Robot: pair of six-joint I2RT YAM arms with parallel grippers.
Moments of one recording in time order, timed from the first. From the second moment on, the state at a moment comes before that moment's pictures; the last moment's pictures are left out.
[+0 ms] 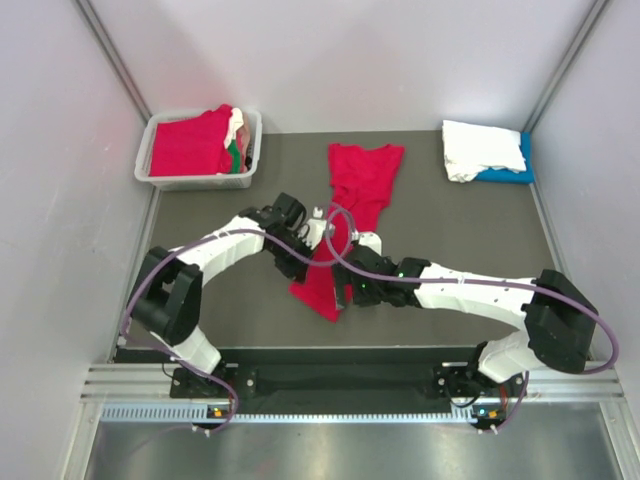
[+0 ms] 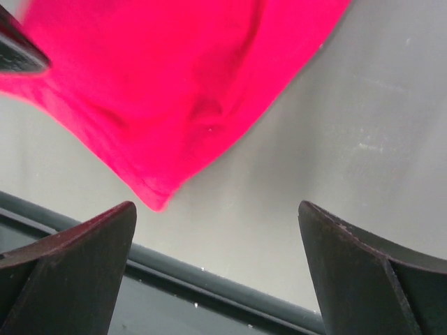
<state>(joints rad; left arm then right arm) -0.54 1.64 1.08 -0.73 0.40 0.24 1.03 1.43 0.90 -0.47 0.23 0.76</state>
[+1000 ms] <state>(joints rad) -0.55 1.50 1.33 -0.94 0.45 0.23 1.02 1.39 0.95 -0.42 0.39 0.64</state>
